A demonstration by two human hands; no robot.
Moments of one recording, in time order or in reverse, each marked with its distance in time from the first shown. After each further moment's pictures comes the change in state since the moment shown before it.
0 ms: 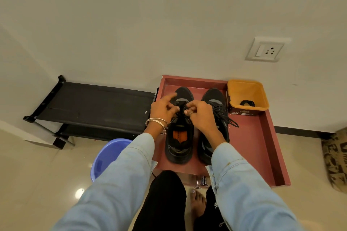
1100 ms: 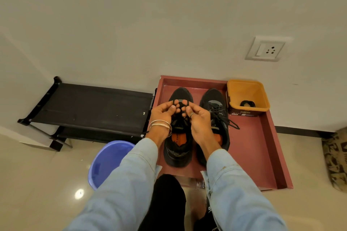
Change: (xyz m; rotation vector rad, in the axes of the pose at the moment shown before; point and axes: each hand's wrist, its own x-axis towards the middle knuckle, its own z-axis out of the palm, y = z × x) left_hand 0.004 -0.012 0.029 -0.793 0.101 -0.394; right_hand -0.004 0.006 0.026 1.041 0.059 0.218
